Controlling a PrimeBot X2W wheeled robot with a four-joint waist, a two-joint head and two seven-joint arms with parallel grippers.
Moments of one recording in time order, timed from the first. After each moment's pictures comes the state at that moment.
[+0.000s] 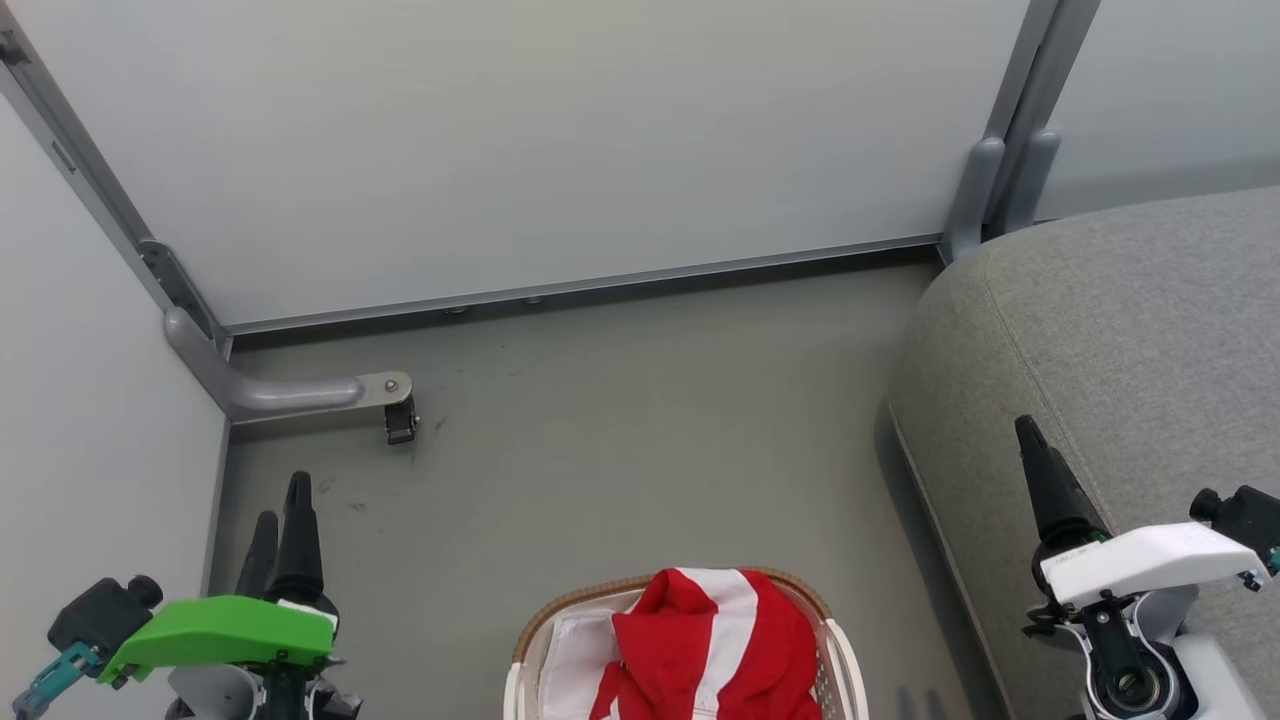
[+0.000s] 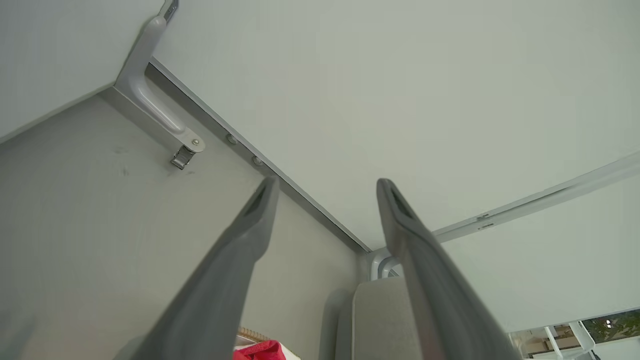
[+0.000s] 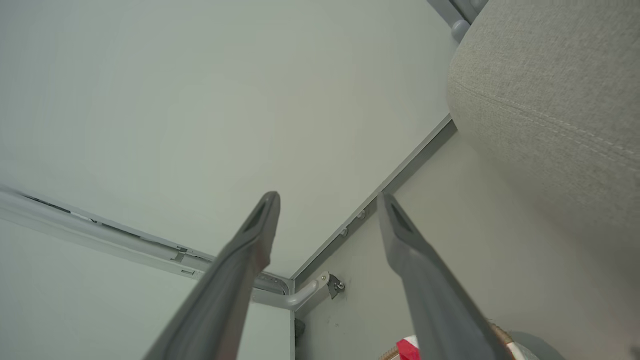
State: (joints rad) left arm -0.09 0.07 0.04 0.30 -1.01 -0.13 -0.03; right arm -0.13 -0.12 0.01 0.26 1.10 0.13 -0.04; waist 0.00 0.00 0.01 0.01
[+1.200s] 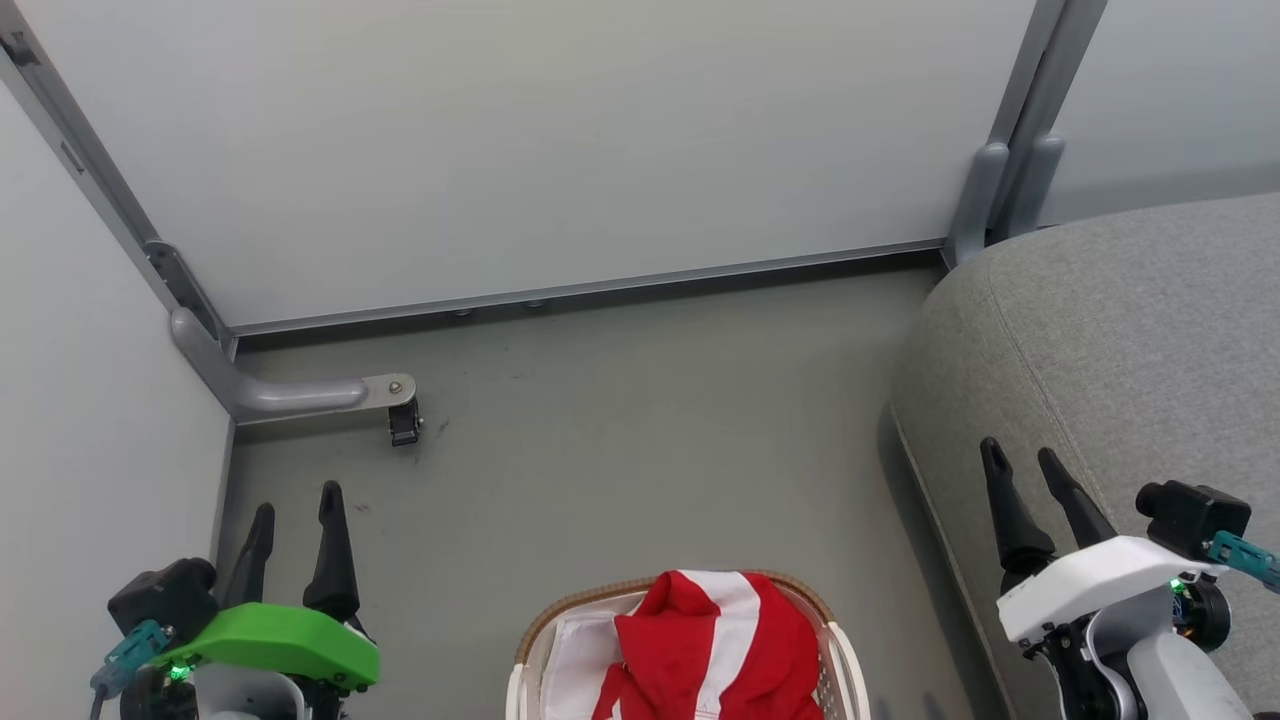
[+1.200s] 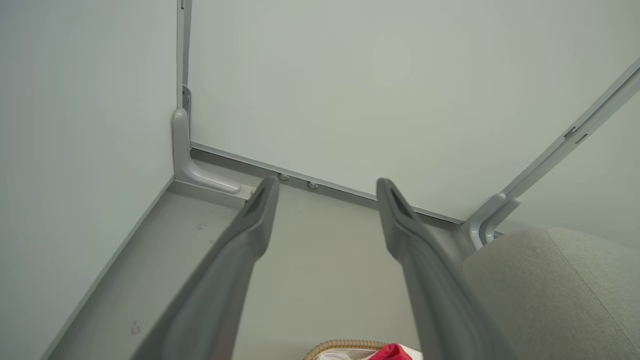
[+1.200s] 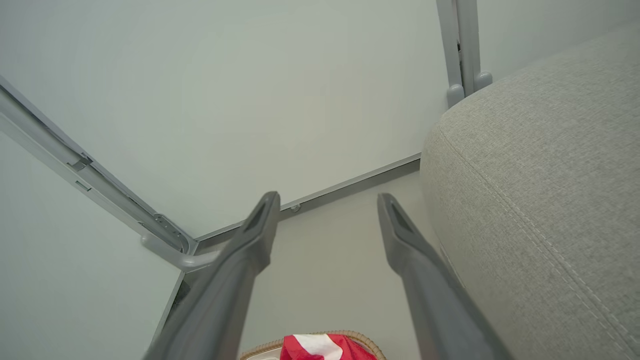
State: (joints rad) left arm -0.09 0.09 -0.01 0.34 -0.52 -0.12 -0.14; right arm -0.15 -0.14 0.06 0.33 0.62 0.13 -0.15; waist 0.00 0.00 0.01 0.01
